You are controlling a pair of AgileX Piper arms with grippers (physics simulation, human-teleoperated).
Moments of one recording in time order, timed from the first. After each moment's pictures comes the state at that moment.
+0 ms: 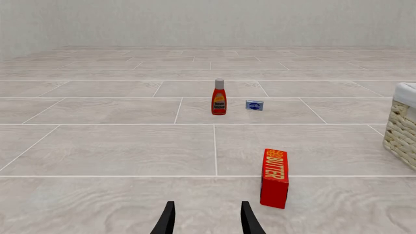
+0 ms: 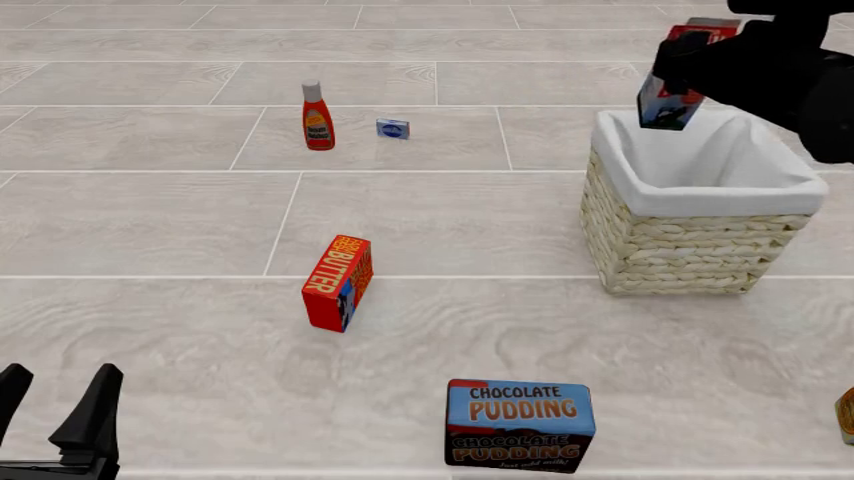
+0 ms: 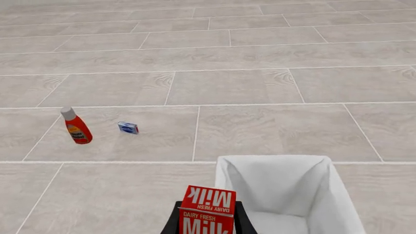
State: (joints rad) left arm 0.00 0.01 0.00 -0.01 0.00; right arm 0.05 1.43 -1.33 0.17 0.04
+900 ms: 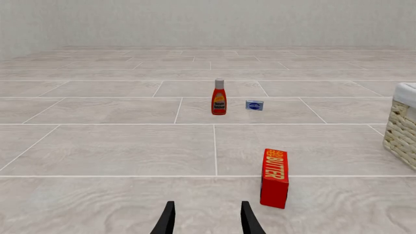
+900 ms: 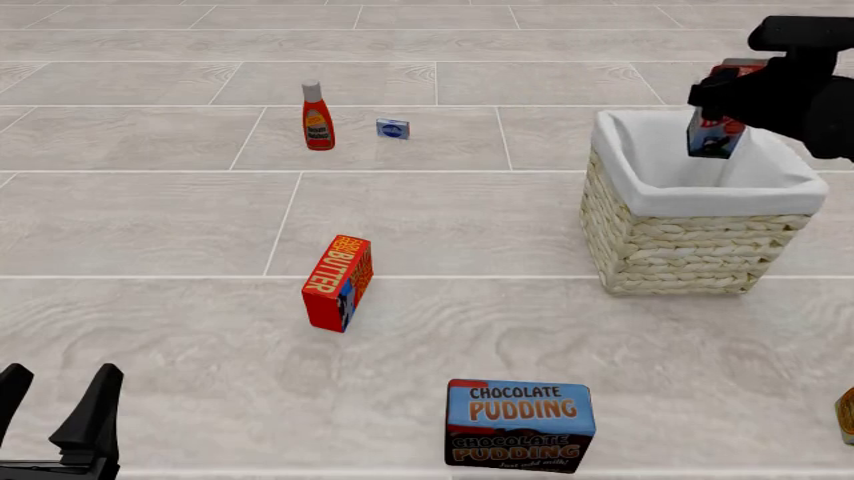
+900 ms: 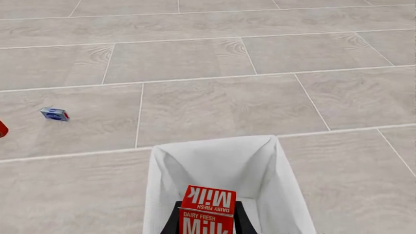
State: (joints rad) left arm 0.00 0.01 0.00 -0.01 0.00; right arm -0.13 1.61 -1.41 0.19 -0.03
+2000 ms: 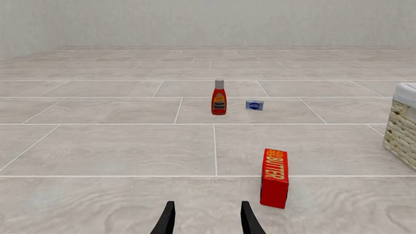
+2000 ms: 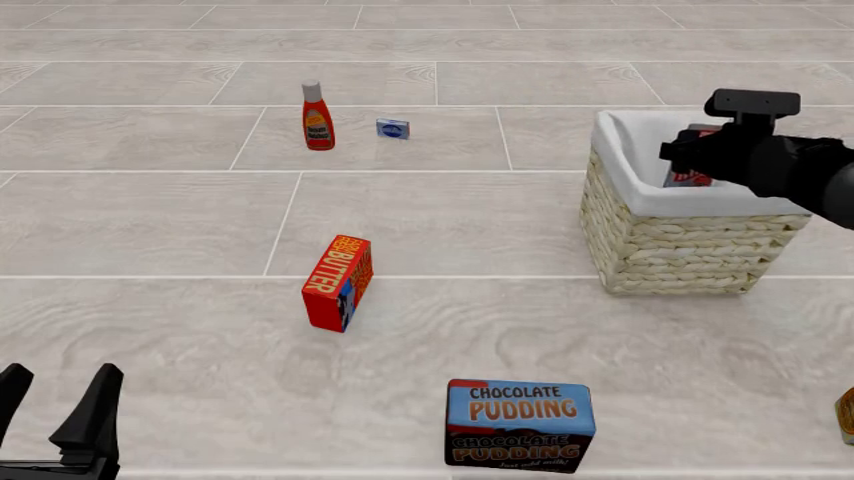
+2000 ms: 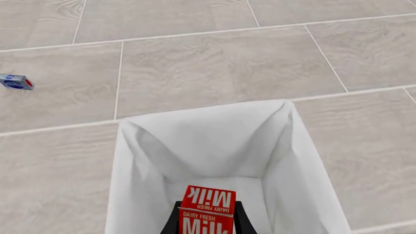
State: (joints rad) left arm 0.00 0.01 0.00 -0.01 0.00; right arm -0.15 1.83 -1.39 0.11 -0.02
